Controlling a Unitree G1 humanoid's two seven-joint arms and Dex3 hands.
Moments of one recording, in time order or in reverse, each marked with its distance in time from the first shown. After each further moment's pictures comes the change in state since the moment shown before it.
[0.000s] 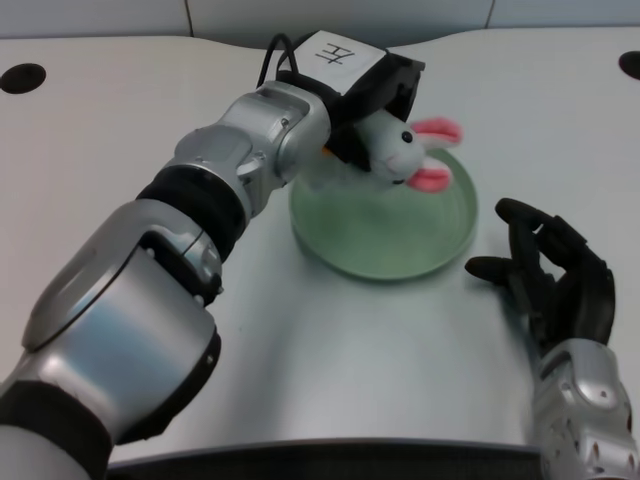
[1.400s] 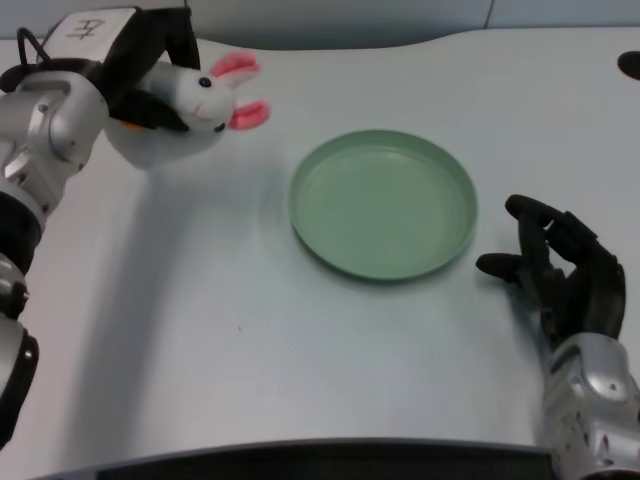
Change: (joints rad) left arm 0.189 0.415 0.215 -0.214 -0.143 -0.026 -0.069; right arm -0.021 -0.031 -0.005 0.026 -0.012 0.014 -0.012
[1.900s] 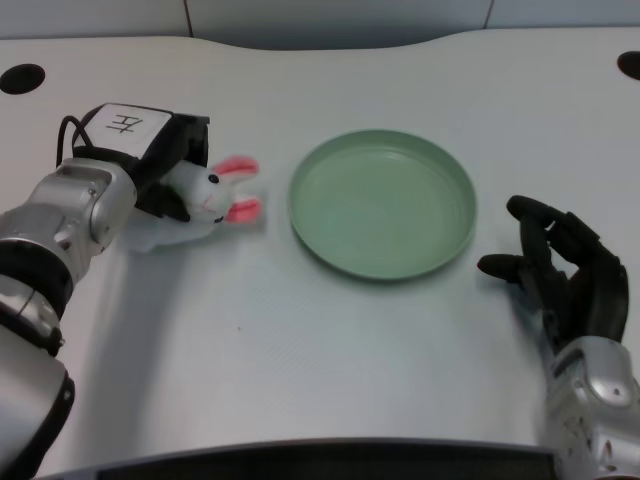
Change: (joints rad) left arm 0.064 -0.081 -0.151 0.192 0.121 0.006 0.156; right arm 0.021 0.001 0.000 -0.031 0.002 -0.007 0.013
